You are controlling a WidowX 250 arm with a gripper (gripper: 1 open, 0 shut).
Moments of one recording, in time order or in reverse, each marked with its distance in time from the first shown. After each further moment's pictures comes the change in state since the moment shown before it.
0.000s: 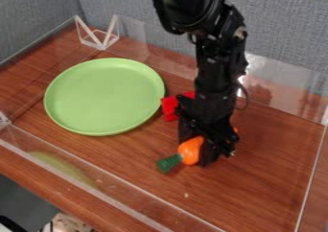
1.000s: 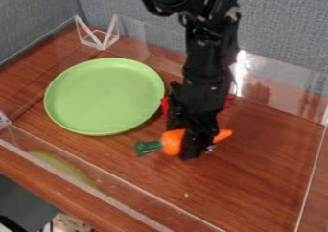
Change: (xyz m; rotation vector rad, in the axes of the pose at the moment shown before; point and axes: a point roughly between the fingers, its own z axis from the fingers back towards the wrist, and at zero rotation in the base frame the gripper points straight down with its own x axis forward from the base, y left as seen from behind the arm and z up) arm -0.017 0.014 0.023 0.025 0.025 -0.262
